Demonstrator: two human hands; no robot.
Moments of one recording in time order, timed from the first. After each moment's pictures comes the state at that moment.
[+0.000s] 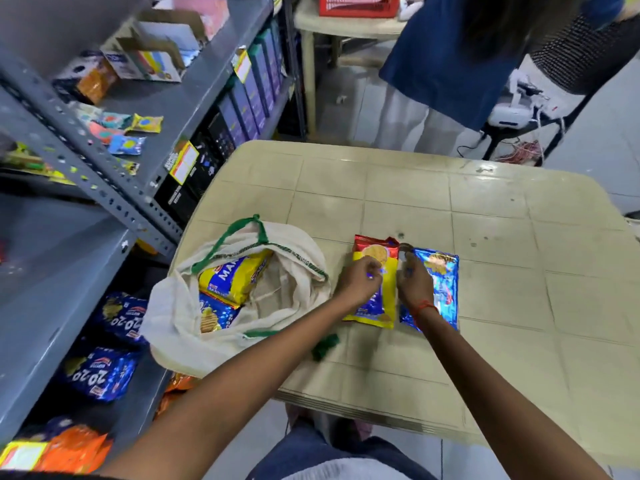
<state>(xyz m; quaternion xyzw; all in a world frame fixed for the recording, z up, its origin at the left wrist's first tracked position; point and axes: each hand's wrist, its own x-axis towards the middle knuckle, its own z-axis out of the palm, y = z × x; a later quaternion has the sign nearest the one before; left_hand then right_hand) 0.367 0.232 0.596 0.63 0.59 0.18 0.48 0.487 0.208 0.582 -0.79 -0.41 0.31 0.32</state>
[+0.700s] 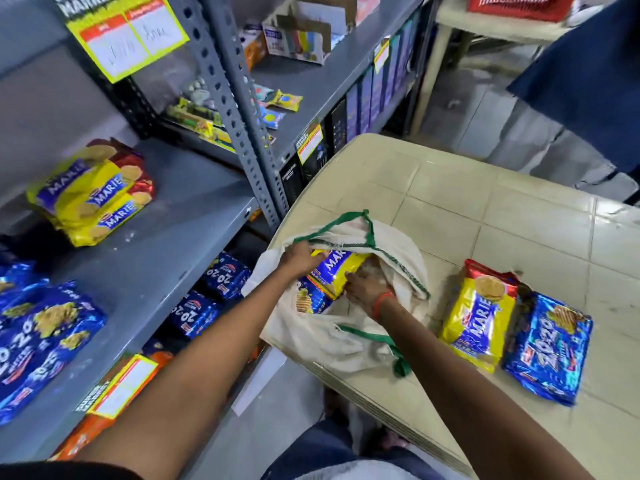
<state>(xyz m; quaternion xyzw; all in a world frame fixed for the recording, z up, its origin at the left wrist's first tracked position) 0.081 0.289 0.587 0.53 0.78 0.03 0.33 0.240 0.263 0.553 -0.60 -0.35 0.68 0.24</state>
